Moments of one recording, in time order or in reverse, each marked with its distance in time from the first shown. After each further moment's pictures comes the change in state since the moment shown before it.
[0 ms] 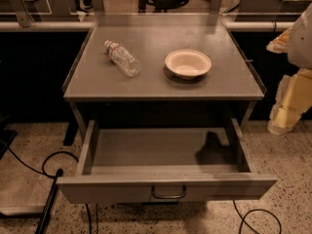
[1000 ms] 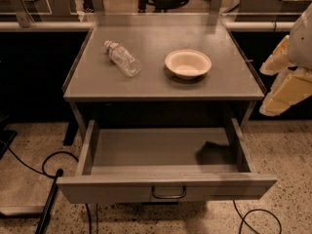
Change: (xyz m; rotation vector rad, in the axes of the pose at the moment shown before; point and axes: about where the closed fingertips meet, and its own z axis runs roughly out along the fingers) arm 0.000 0.000 0.000 0.000 0.000 0.000
